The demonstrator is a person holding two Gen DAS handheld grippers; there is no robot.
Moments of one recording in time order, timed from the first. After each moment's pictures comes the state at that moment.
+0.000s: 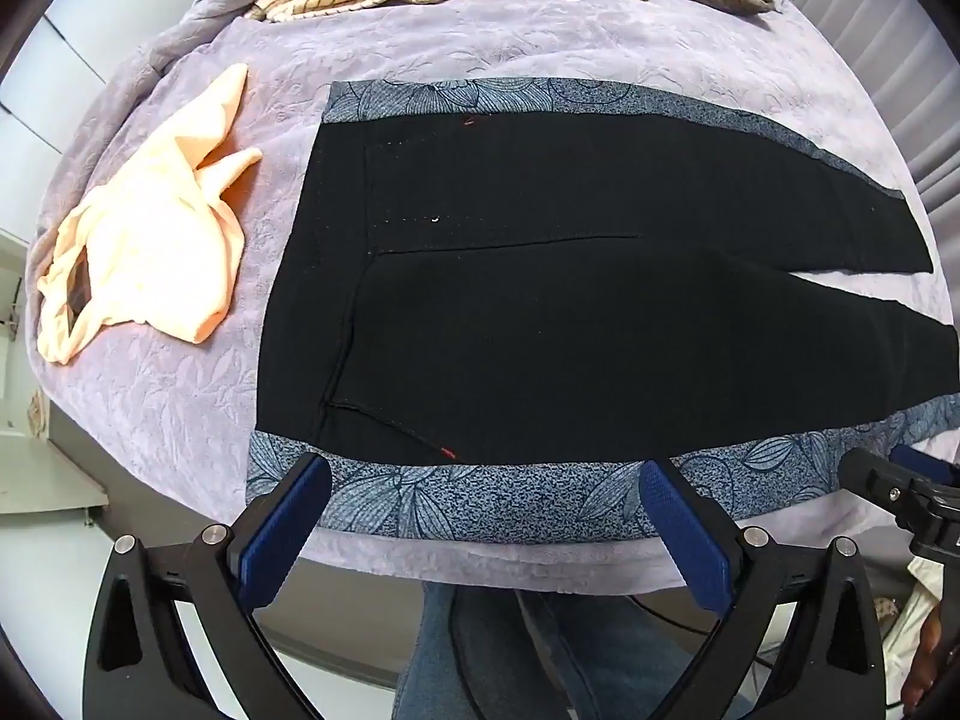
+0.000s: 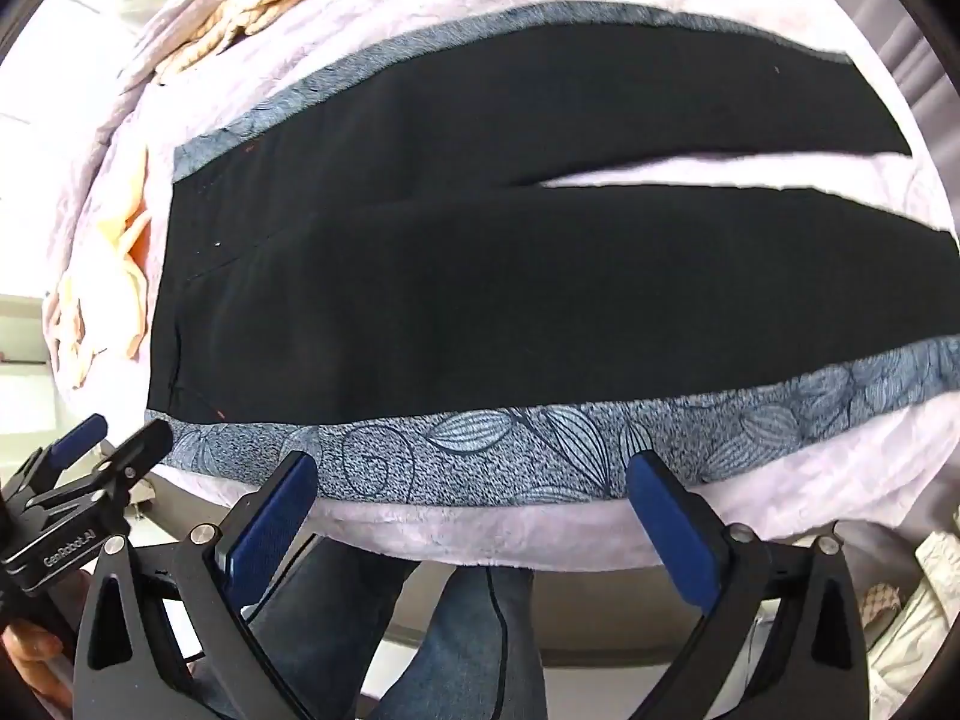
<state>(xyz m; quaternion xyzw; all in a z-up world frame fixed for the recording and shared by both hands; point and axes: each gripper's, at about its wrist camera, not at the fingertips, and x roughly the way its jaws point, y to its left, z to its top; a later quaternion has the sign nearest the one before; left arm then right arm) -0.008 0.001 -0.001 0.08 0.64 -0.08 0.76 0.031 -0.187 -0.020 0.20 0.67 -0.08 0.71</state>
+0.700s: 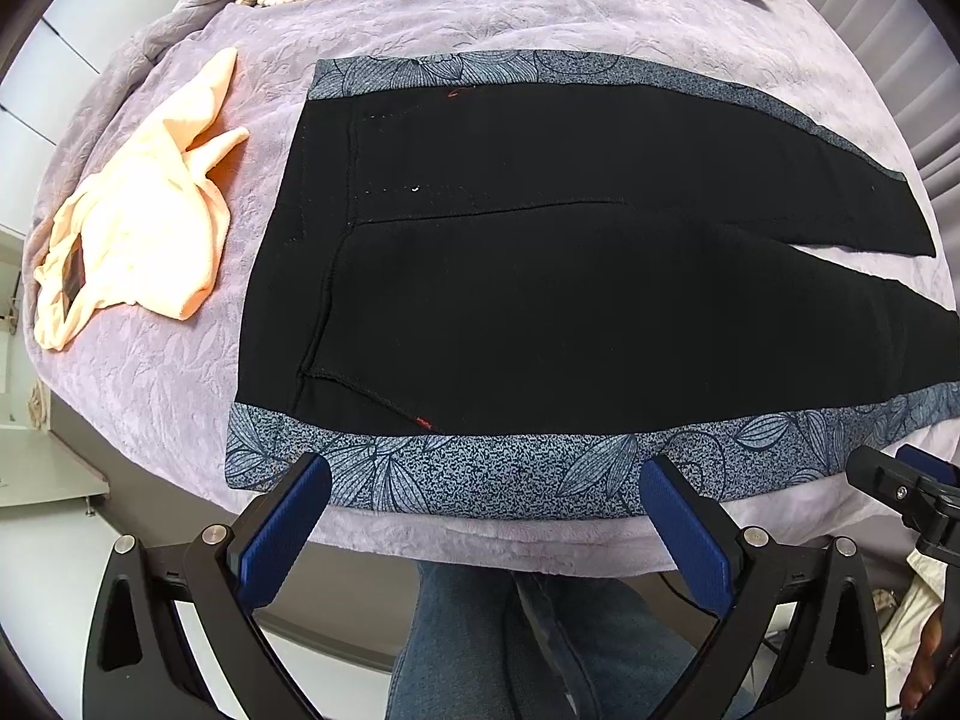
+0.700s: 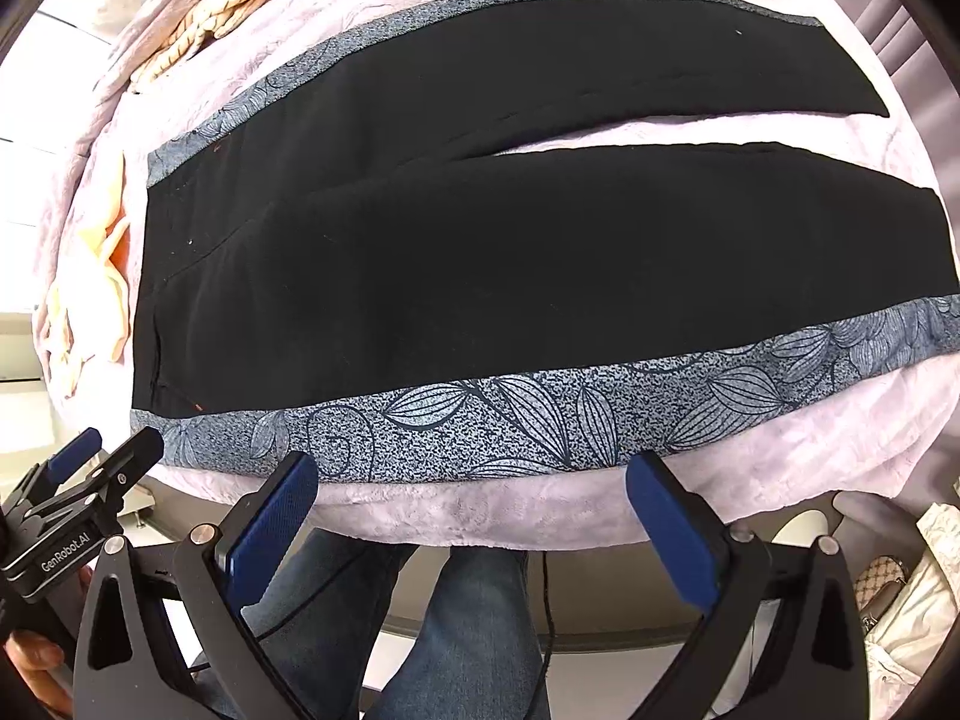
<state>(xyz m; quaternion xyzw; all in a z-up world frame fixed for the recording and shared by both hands) -0.014 -0.010 -0.007 0.10 0.66 -0.08 0.74 0.017 -0.198 -0.022 0.20 0.67 -0.09 0.70</state>
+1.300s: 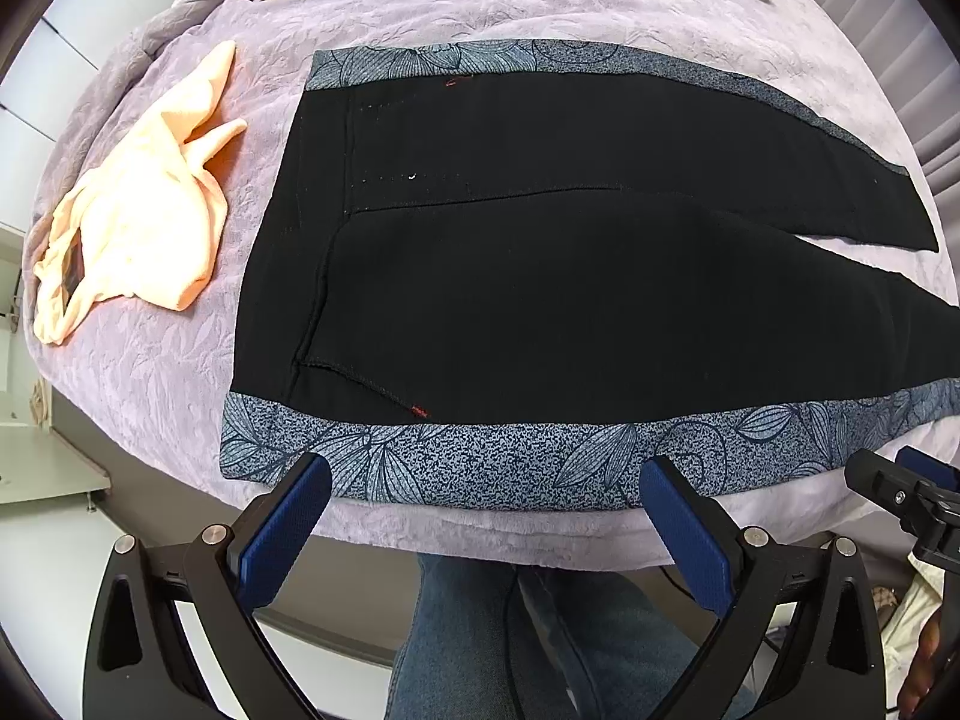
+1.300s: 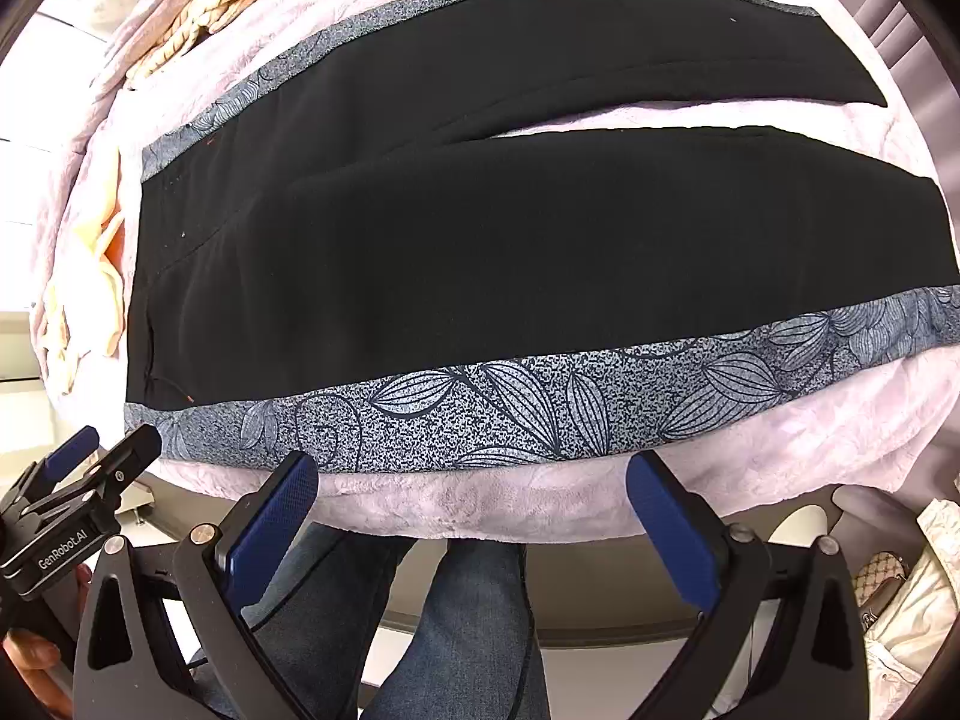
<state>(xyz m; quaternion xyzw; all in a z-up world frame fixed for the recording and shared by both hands) -0.019 -0.011 -0.012 0.10 0.66 -0.08 0.74 0.007 -0.196 -0.029 0.21 0.68 -0.10 0.70</state>
